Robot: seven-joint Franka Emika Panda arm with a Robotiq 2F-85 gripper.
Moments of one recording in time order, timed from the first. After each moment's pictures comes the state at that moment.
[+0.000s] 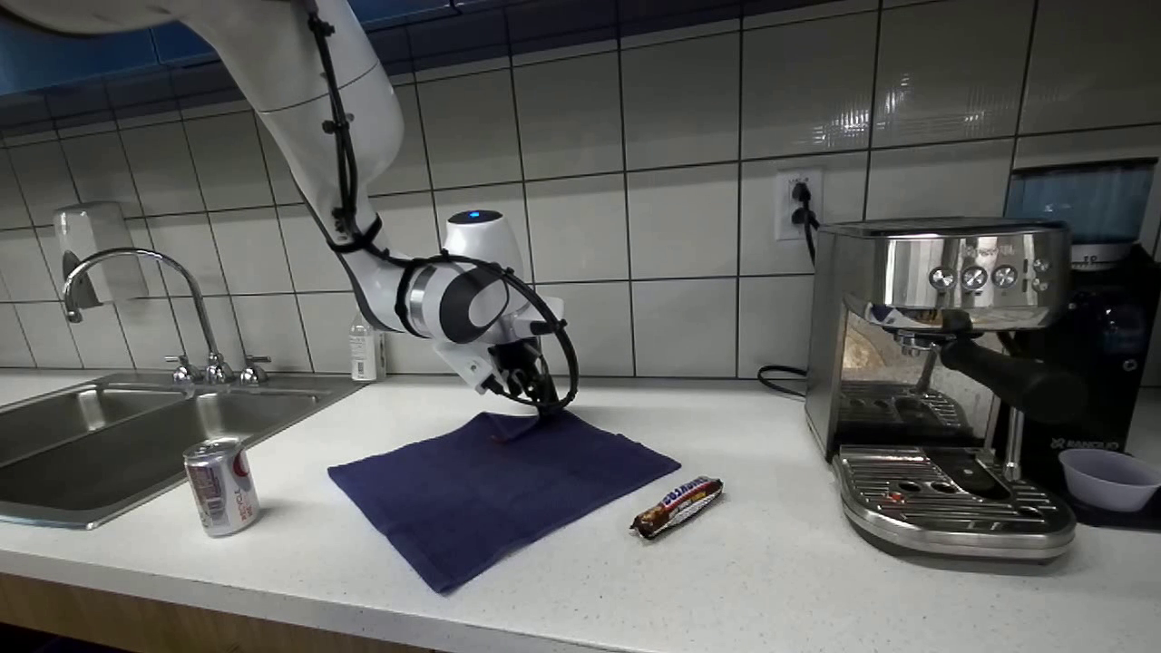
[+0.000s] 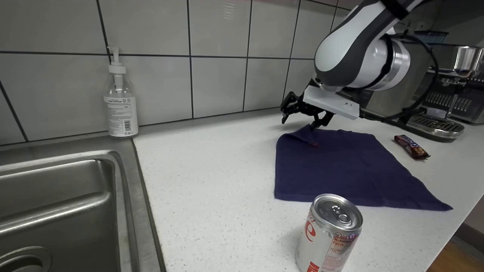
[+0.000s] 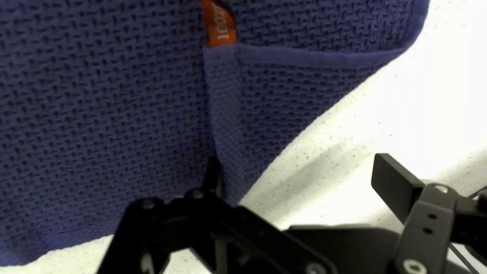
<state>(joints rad) -0.07 0.60 -0.02 -1.98 0.22 2.96 0.33</state>
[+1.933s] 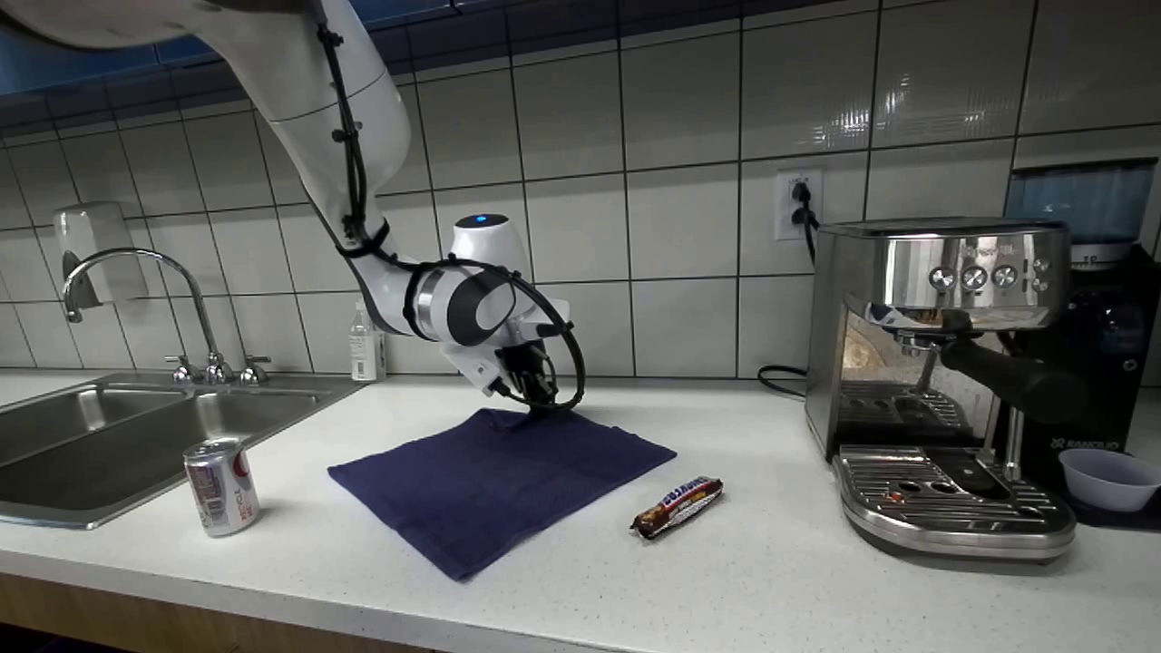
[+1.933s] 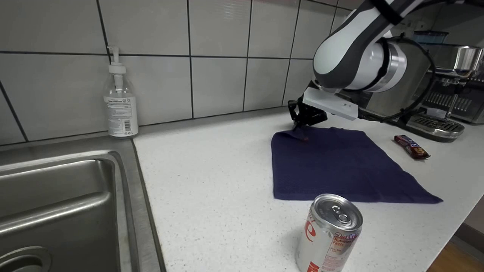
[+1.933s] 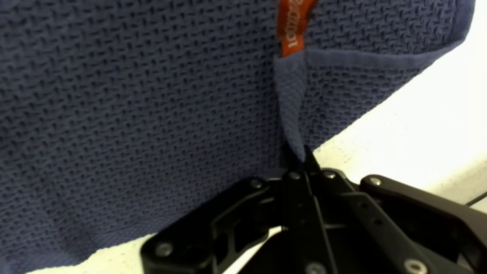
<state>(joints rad) -0.06 0.62 -0.04 -1.95 0.22 2.95 0.33</state>
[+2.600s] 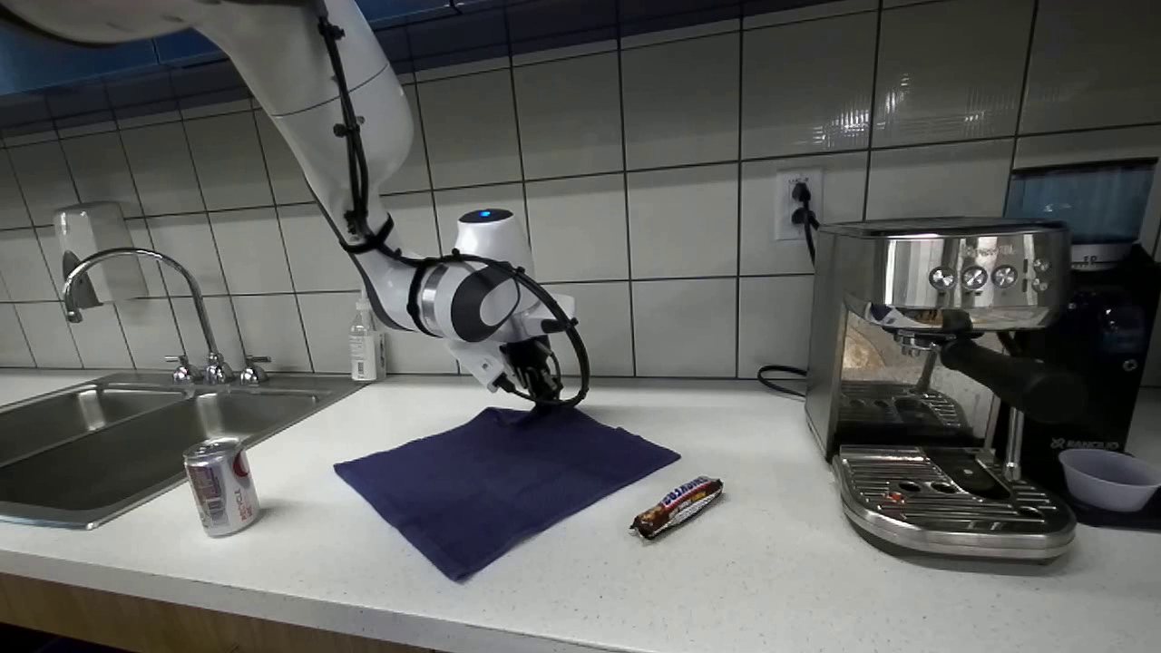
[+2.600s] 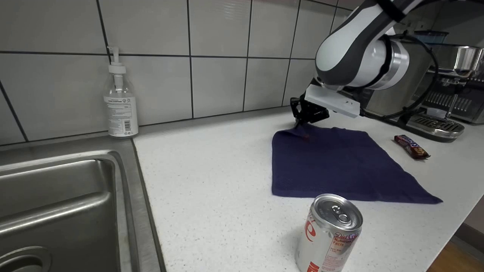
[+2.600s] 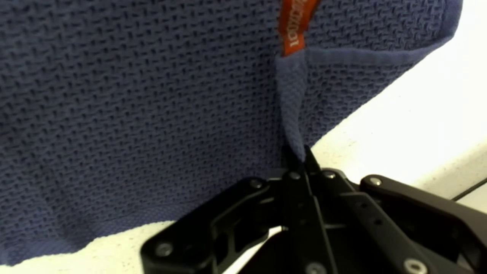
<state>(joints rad) -0.08 0.61 -0.04 -1.95 0.22 2.96 0.33</state>
